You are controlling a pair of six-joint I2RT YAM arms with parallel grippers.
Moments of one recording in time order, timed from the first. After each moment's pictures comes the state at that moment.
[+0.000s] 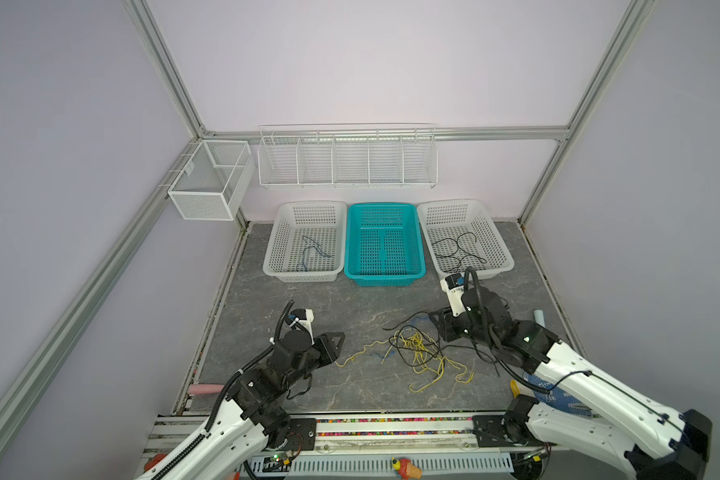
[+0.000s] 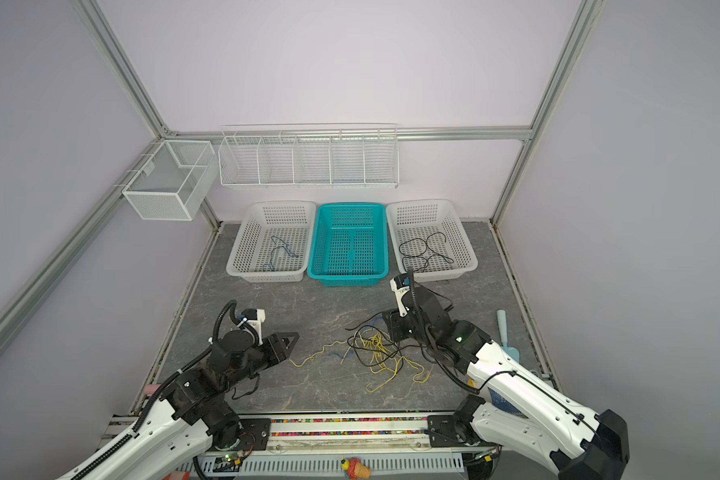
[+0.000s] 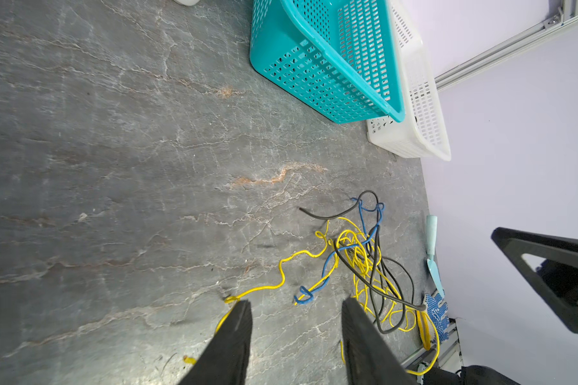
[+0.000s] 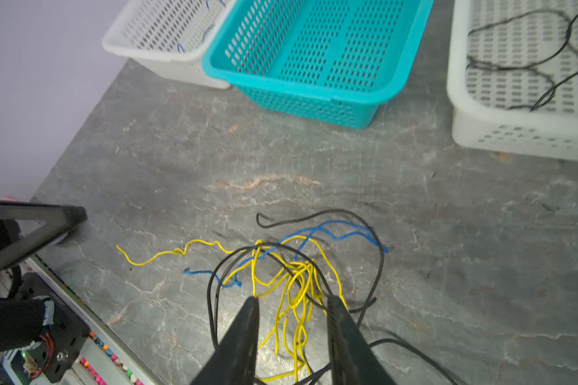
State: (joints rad) left arm -0.75 0.52 0.39 -0.42 -0.02 -0.97; right arm 0.77 0.97 0.80 -0.56 0.06 0.42
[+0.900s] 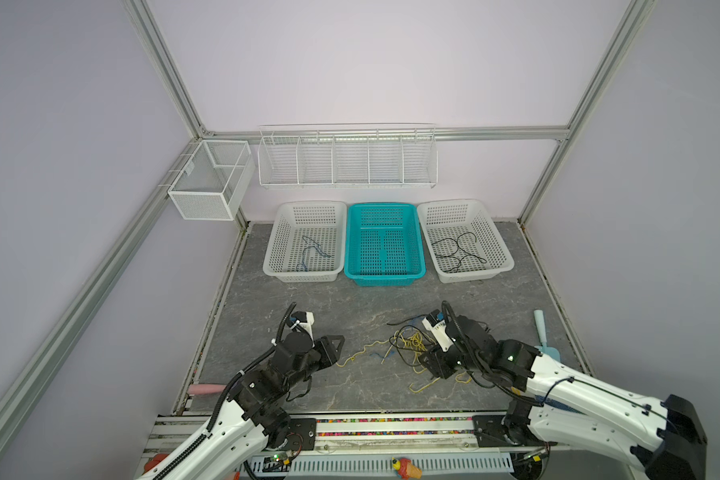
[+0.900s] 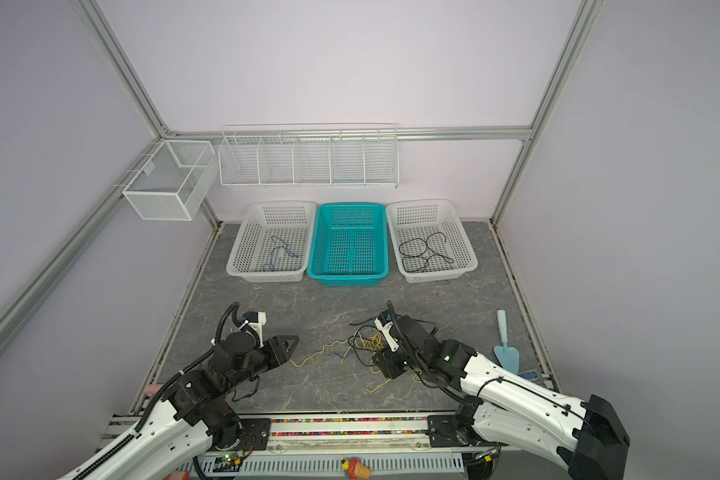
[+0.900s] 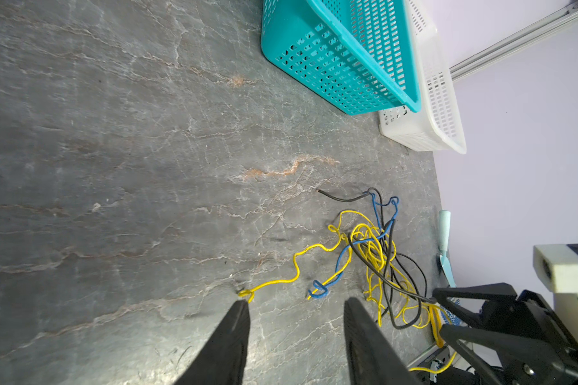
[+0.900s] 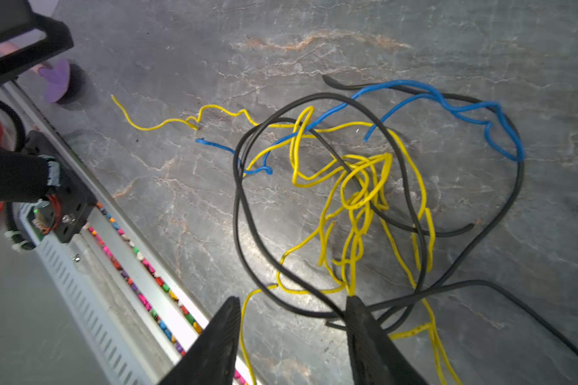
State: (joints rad) left arm -0.75 0.52 0.37 -0.44 -0.03 -0.95; right arm 0.93 0.96 0.60 -0.53 -0.05 0.41
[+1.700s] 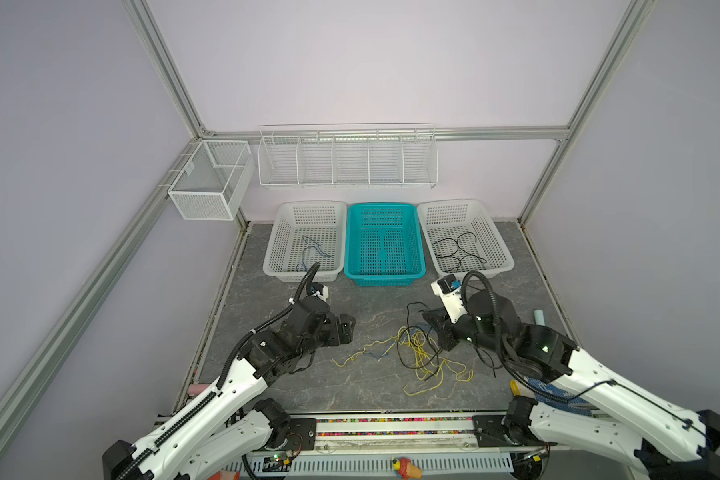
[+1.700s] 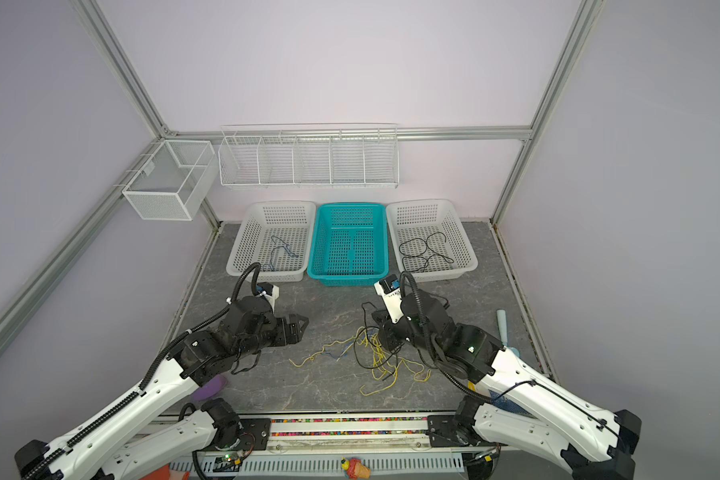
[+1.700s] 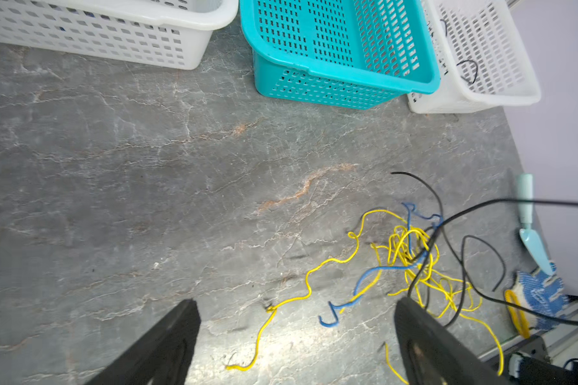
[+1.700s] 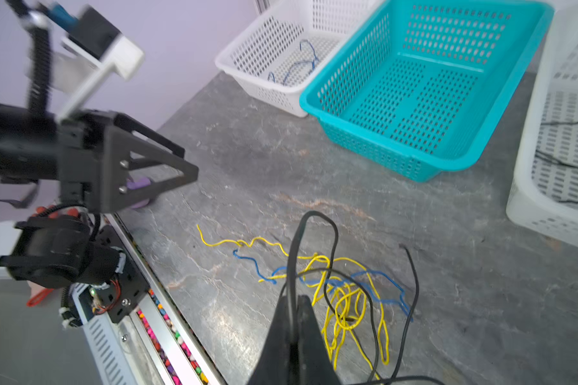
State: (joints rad) left arm -0.75 0.88 0.80 -0.72 -0.12 -0.63; right arm 0.94 0.90 0.99 -0.64 0.08 0.30
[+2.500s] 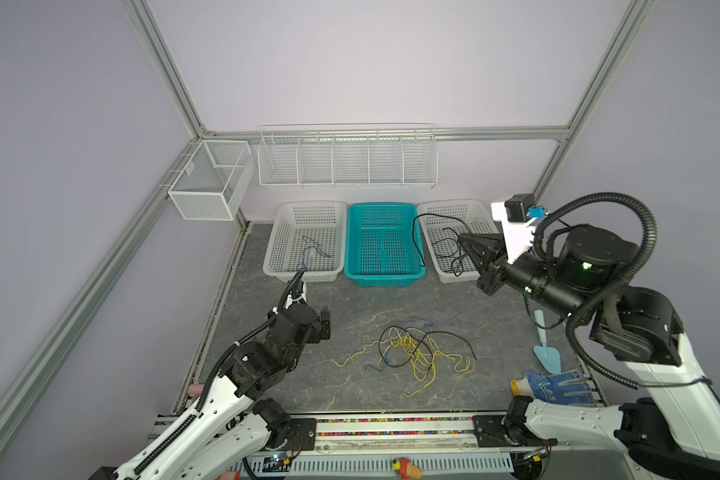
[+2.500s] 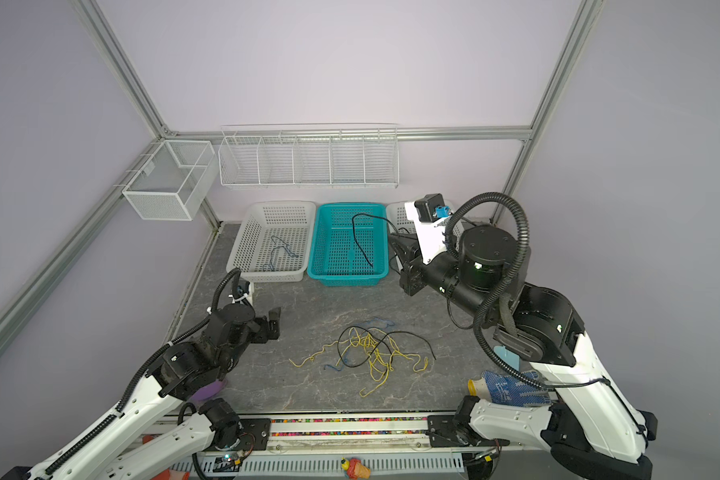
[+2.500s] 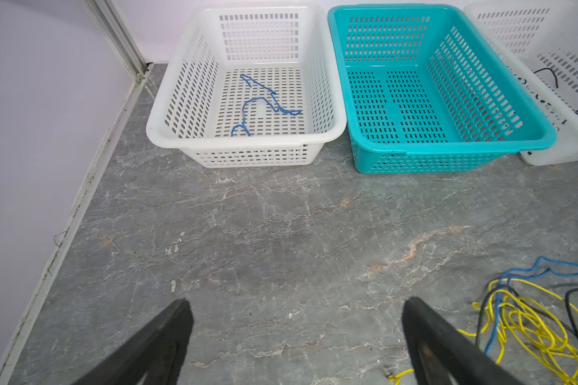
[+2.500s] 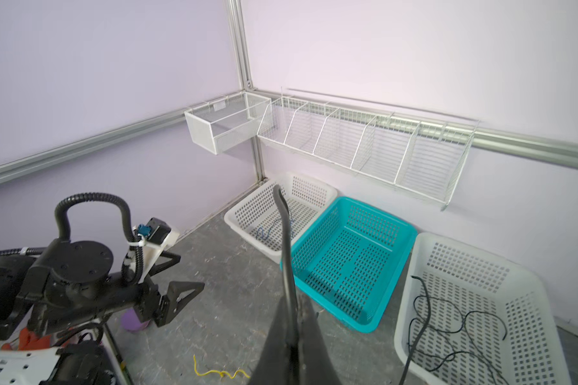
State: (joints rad) left arm -0.75 0.73 0.77 -0.71 -0.52 -0.40; right arm 0.93 1.11 1.82 -0.84 0.24 0.07
